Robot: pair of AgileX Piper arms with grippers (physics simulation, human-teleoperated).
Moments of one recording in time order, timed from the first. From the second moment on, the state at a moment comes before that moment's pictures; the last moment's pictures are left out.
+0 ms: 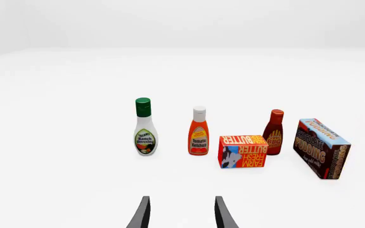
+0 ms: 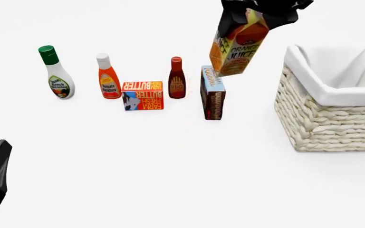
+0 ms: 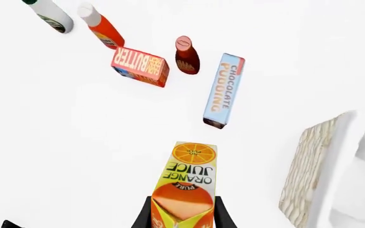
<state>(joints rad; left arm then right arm) 0.00 0.00 -0.01 0.00 0.00 0.51 1.58 -1.82 1.22 0.18</state>
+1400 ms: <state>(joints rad) 0.00 0.00 -0.01 0.00 0.00 0.12 1.46 -1.89 1.22 -0.08</state>
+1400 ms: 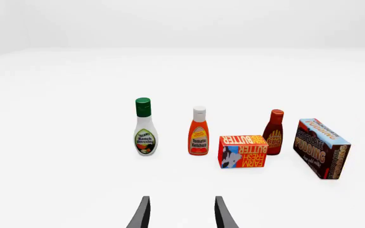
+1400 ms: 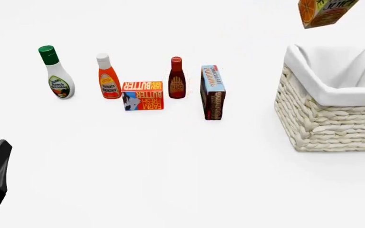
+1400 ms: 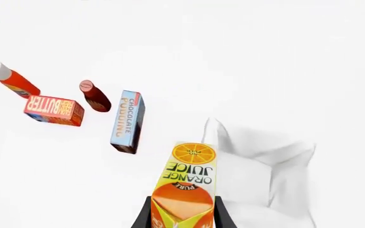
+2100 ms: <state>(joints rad) 0.00 0.00 -0.01 0.00 0.00 -0.03 1.40 -1.81 1.22 -0.07</state>
